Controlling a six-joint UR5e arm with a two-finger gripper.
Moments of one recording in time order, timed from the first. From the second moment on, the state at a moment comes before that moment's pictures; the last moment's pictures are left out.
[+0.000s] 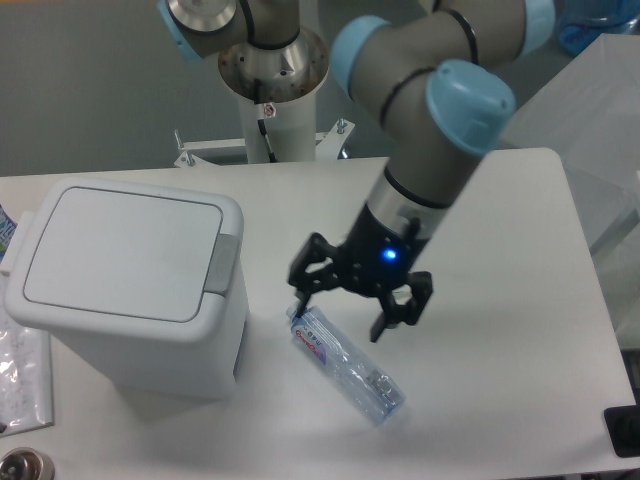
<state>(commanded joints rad) 2.49 -1.86 -1.31 -1.33 1.00 0.62</state>
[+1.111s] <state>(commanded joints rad) 2.45 -1.79 -1.47 -1.27 0.99 0.62</state>
